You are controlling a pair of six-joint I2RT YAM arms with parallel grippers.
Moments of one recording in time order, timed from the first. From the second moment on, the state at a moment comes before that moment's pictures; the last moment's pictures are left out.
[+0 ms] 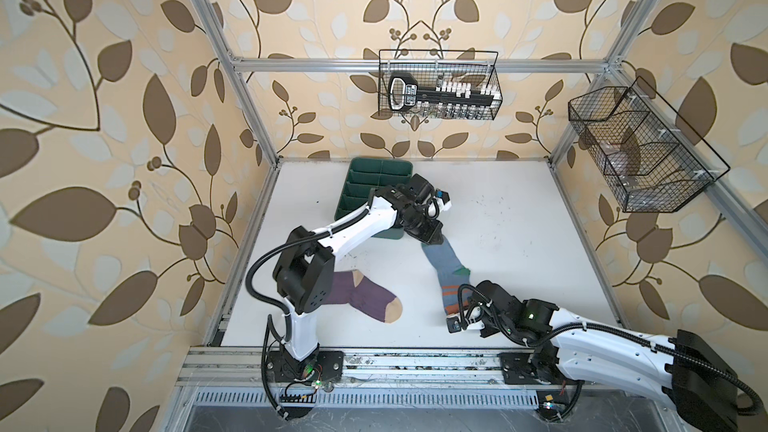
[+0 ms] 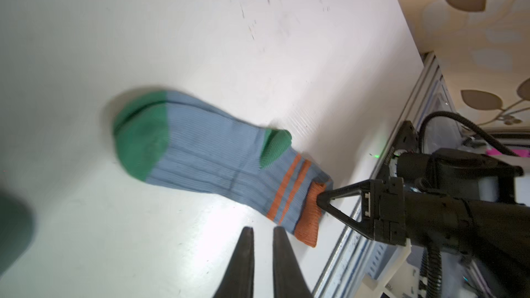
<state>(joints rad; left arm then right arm) -0.70 1.79 1.58 -0.77 0.40 -0.13 0.92 0.92 0.30 -0.40 0.13 -0.96</state>
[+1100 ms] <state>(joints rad) -1.01 0.98 0.84 -0.38 -0.19 0.32 0.57 1.64 0.92 -0.82 -0.40 -0.77</state>
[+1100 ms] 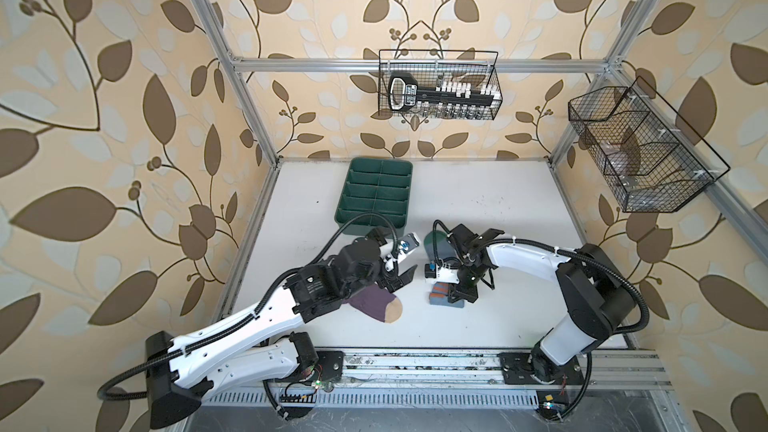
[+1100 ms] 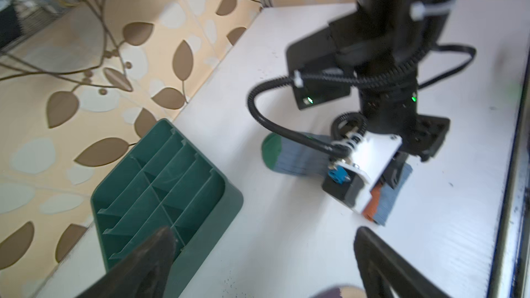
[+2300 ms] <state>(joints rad) -1.38 1.61 0.70 0.01 -0.45 0.51 0.64 1.63 0.89 -0.74 -0.34 -0.77</state>
